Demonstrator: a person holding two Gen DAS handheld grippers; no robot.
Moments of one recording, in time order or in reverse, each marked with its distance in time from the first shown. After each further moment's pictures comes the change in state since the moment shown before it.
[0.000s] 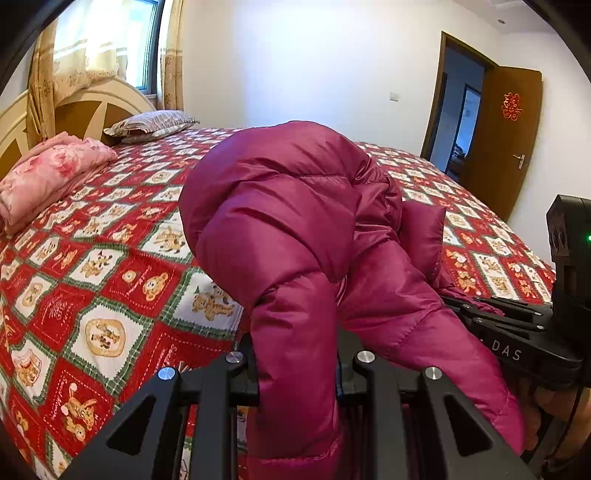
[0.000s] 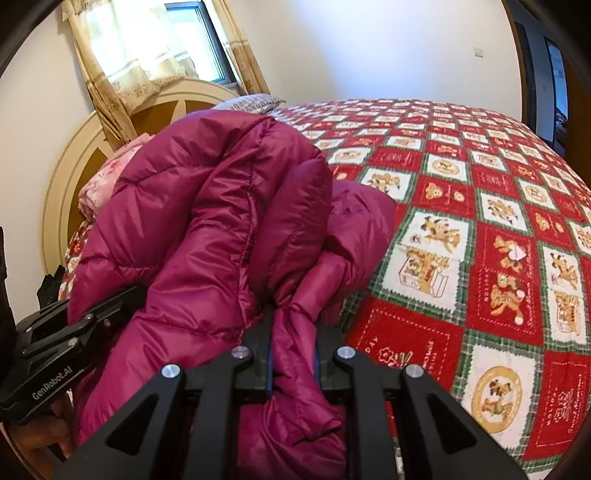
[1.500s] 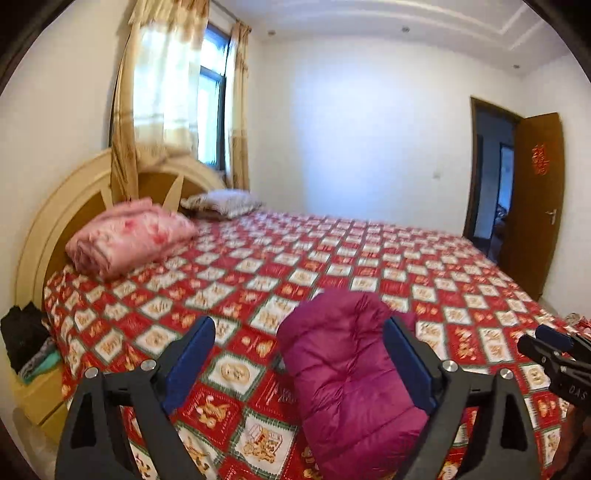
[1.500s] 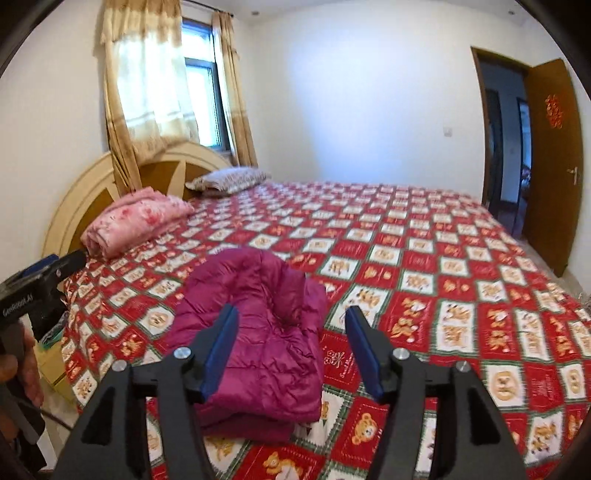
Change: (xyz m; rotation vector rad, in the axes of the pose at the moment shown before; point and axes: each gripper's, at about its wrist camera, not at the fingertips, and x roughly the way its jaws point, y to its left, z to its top) left arm -0.210 0.003 0.019 -0.033 -0.342 0.225; right arm -0.196 0.059 -0.025 -0.078 -0.308 -0.151
